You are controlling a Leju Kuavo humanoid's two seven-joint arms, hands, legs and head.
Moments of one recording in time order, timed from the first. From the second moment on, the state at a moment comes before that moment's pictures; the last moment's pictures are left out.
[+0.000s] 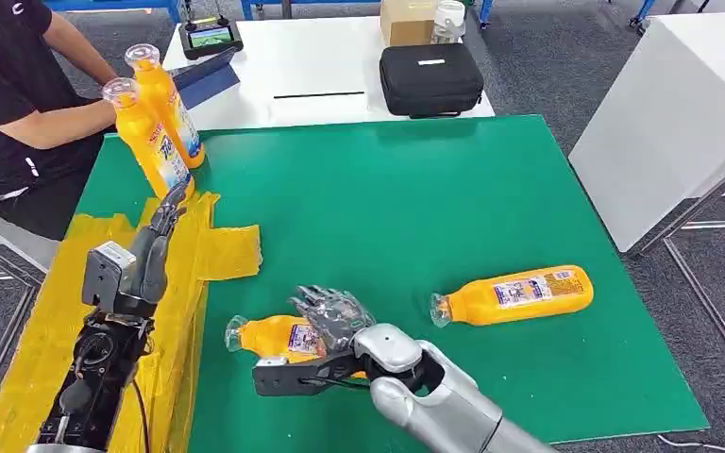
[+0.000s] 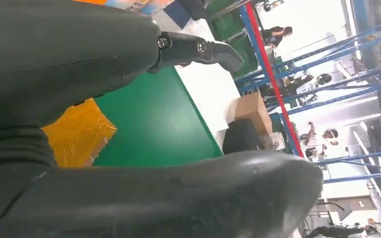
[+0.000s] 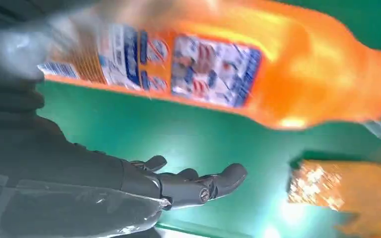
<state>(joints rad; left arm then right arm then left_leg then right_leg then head) -0.23 0.09 -0.03 -1.32 -0.13 -0.17 -0.44 -0.44 0.07 0.96 -1.17 0.83 0.12 0.24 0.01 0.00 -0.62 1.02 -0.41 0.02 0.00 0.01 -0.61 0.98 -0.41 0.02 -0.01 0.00</state>
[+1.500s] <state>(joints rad) -0.32 0.04 -0.05 -1.26 -0.09 -0.18 -0.41 -0.30 0.11 0.84 -1.05 1.11 0.23 0.39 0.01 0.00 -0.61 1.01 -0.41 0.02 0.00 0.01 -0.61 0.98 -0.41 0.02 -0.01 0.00</state>
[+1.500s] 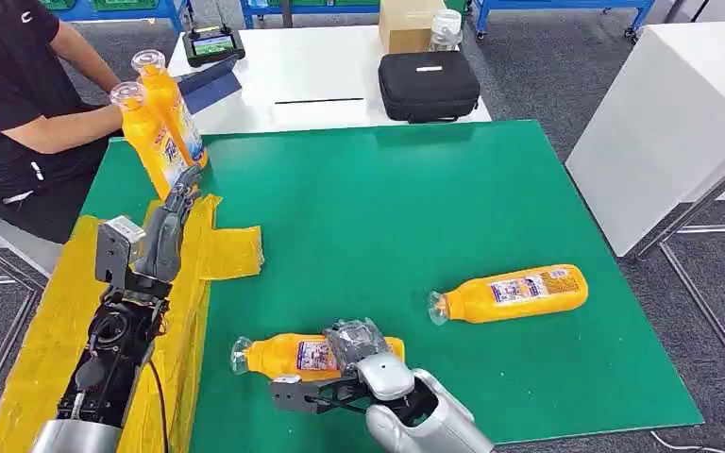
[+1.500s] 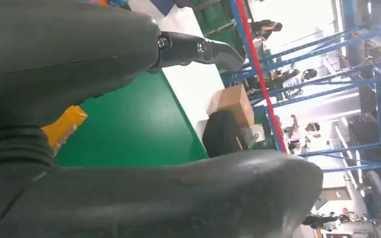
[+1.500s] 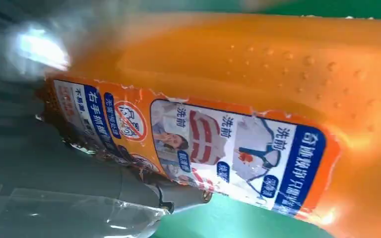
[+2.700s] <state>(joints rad) -0.22 0.05 0.03 -1.28 0.30 -0.20 -0.33 -0.30 -0.04 0.38 -1.26 0.05 0.30 -0.06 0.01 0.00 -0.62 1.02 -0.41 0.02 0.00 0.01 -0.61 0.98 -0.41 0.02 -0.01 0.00</state>
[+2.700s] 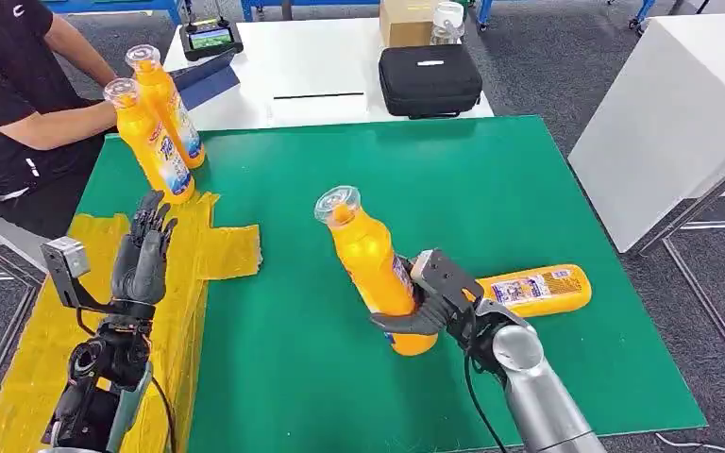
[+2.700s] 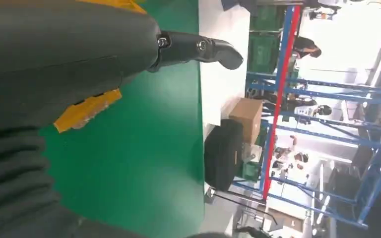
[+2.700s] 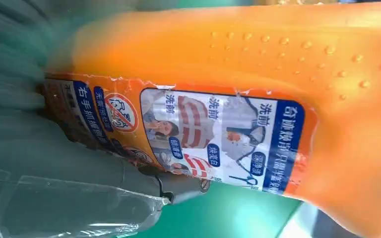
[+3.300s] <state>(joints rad) -0.24 0.01 -0.10 -1.34 0.48 -0.26 -0.25 -0.56 0.07 0.50 -1.14 0.29 0.05 0.00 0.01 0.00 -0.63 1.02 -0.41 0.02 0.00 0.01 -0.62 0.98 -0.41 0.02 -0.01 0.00</state>
